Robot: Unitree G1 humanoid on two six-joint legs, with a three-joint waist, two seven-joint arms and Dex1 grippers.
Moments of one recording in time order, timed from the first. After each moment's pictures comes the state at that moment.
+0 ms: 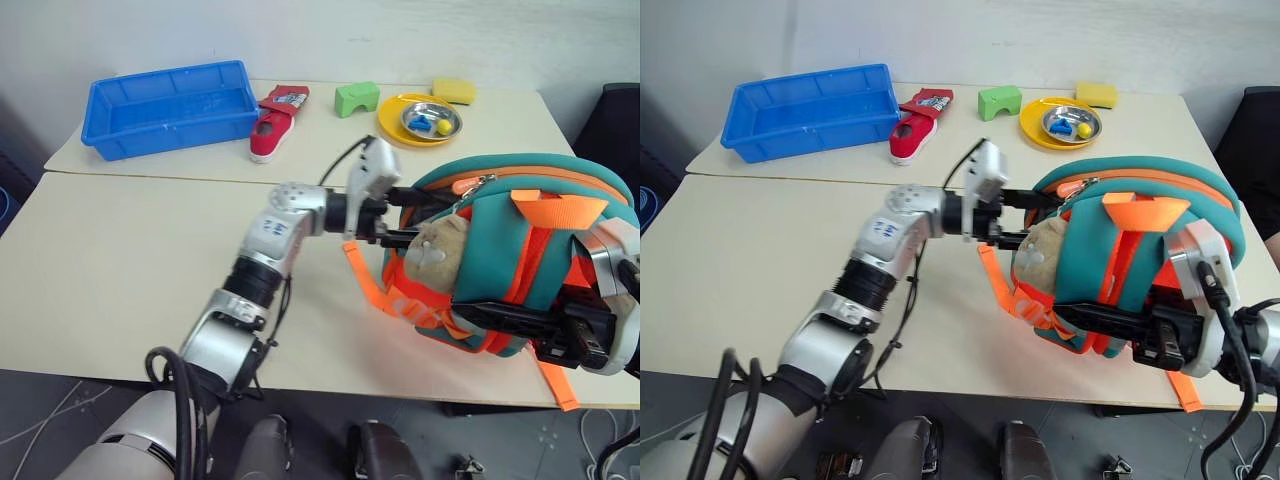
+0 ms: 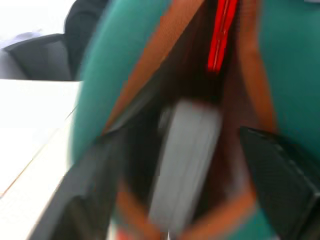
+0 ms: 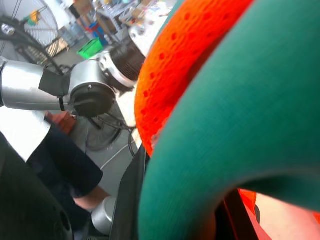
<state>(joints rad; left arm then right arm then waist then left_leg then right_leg) -1.06 0.13 -0.13 0.48 -0.26 0.34 -1.09 0.09 -1.02 -0.64 -0.61 1.53 1.00 0.73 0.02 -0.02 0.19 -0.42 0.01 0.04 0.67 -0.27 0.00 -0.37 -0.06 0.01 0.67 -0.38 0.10</state>
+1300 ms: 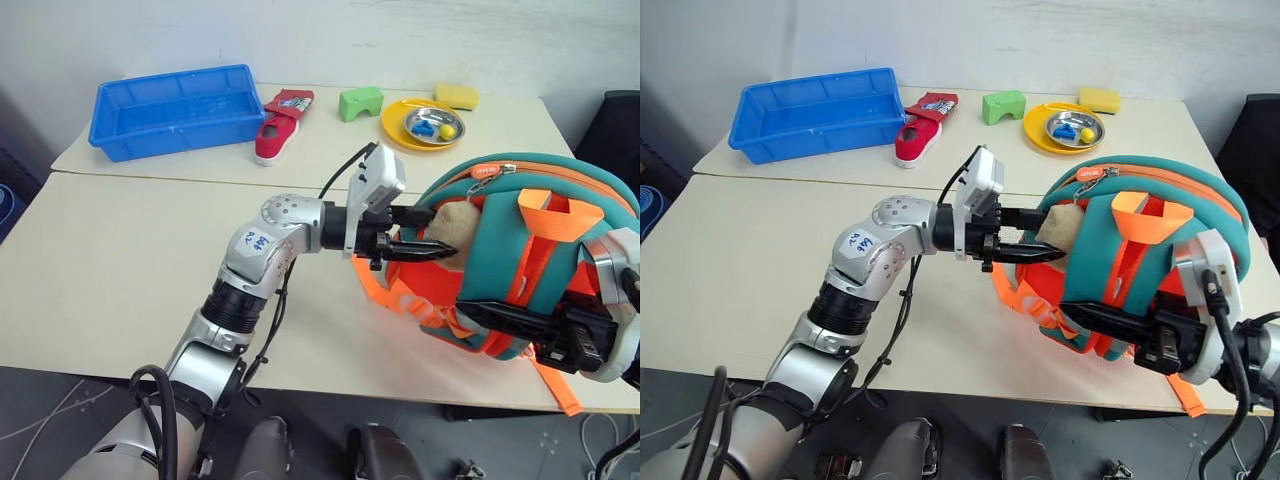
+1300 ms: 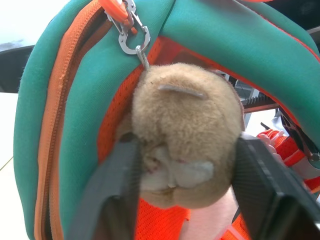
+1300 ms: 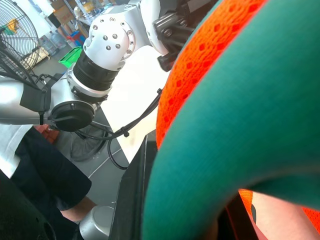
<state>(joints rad) -0.93 0.13 -0.24 0.11 -0.41 0.57 -0.96 0.19 -1.00 -0.69 -0.64 1.54 0.94 0.67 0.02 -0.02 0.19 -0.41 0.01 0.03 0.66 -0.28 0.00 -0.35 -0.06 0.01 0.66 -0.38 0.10</state>
